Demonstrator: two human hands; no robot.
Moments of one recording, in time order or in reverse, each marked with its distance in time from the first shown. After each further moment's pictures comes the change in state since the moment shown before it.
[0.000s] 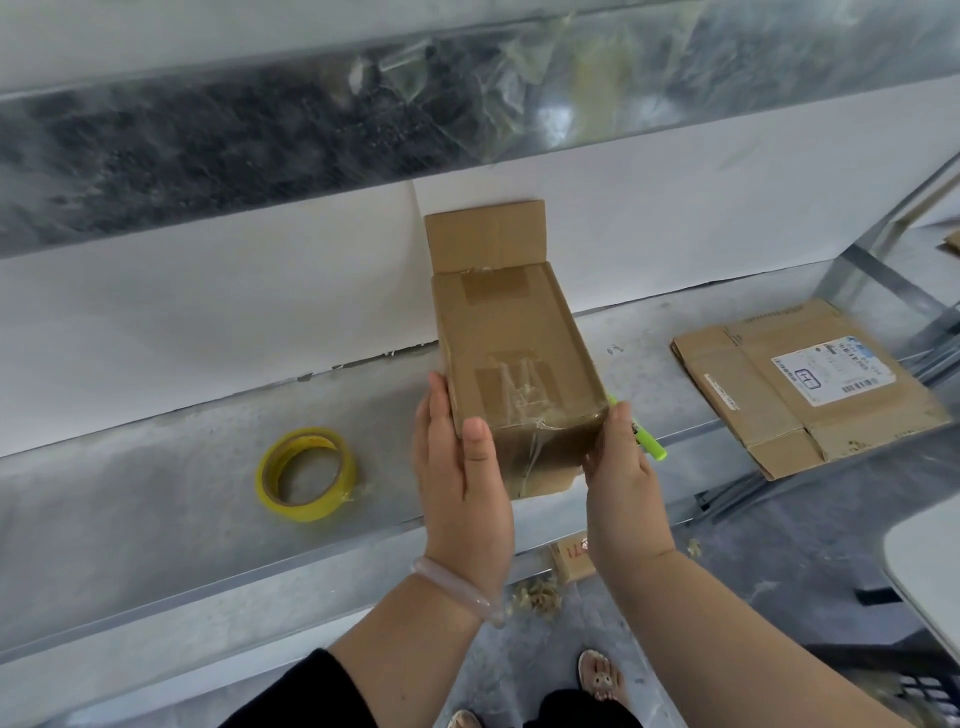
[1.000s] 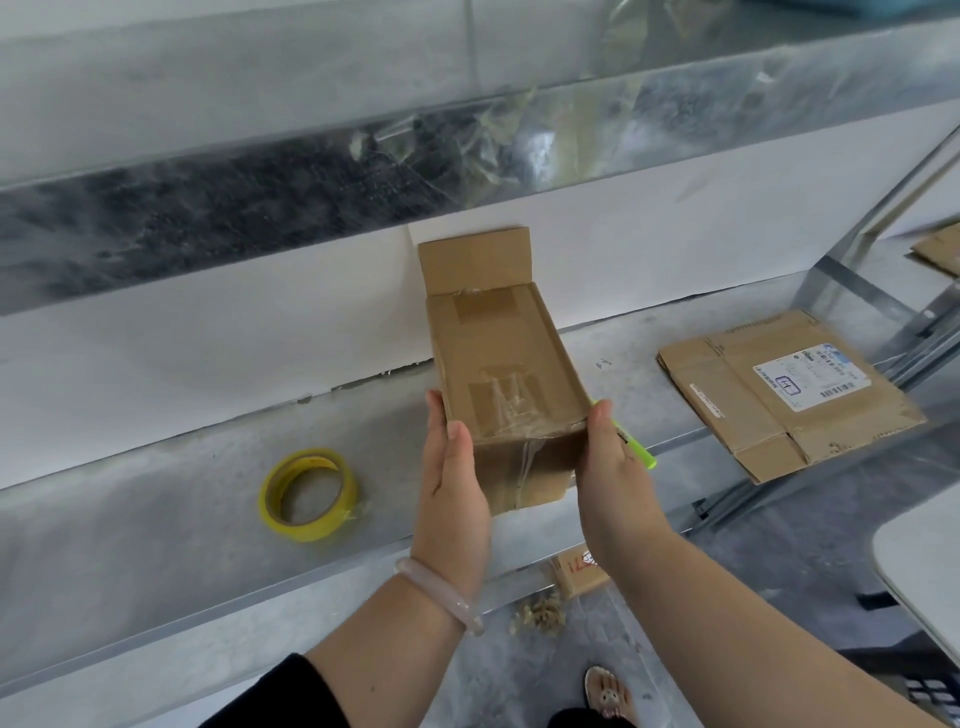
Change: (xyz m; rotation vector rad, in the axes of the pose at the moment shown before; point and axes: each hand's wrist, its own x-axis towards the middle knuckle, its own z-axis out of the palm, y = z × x) left_hand 0.009 0.015 -0.011 -0.312 -0.184 -0.365; right_hand -0.006 -0.030 0.000 -0.114 0.004 0.167
